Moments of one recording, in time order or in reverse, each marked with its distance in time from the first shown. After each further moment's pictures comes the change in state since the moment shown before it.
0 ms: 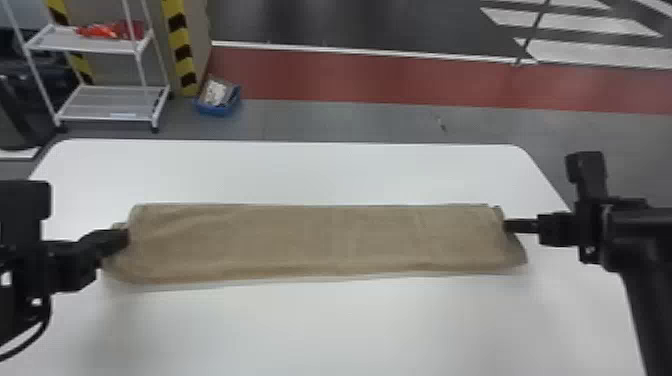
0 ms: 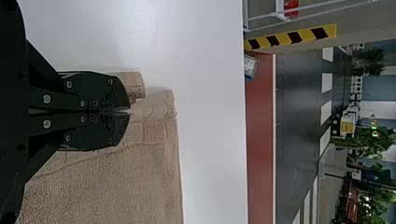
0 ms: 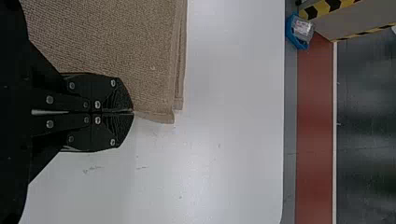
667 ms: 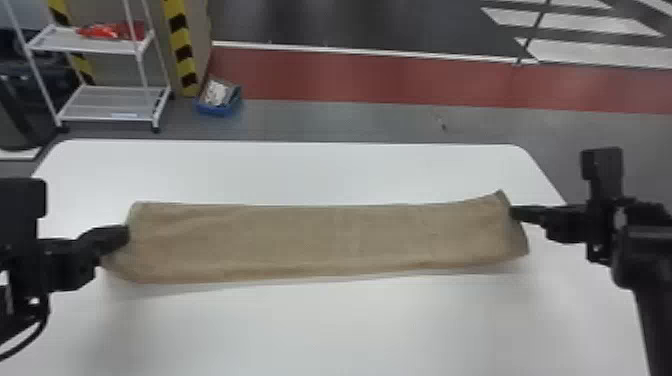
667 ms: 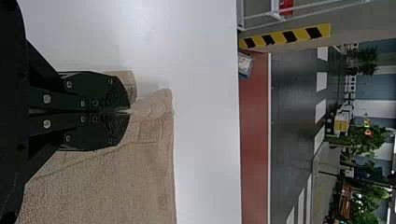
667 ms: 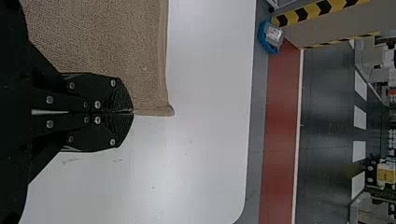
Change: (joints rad) left arm 0.015 -0.001 0.014 -0.032 0.012 0.000 -0.004; right arm 0.073 0.024 -0.058 -0.095 -0.028 -0.134 -0.019
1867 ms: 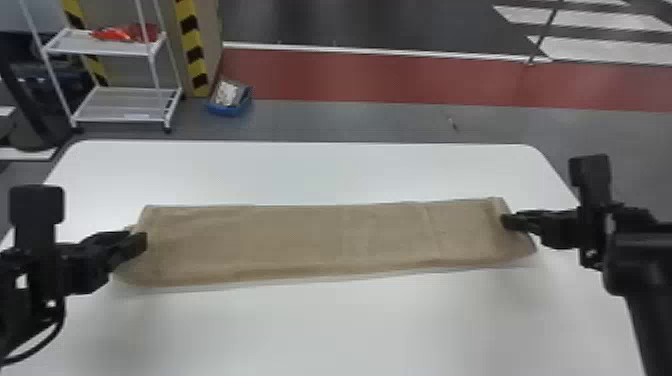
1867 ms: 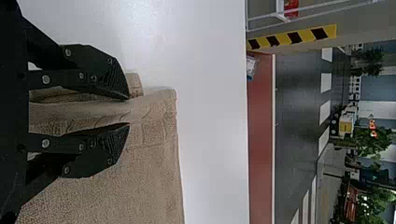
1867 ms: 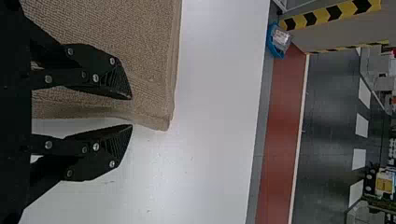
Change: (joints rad) left arm -0.001 0.000 -0.003 0.046 -0.018 -0.029 -0.014; right arm -0.015 0.018 0.046 0.085 0.020 -0.068 -0.043
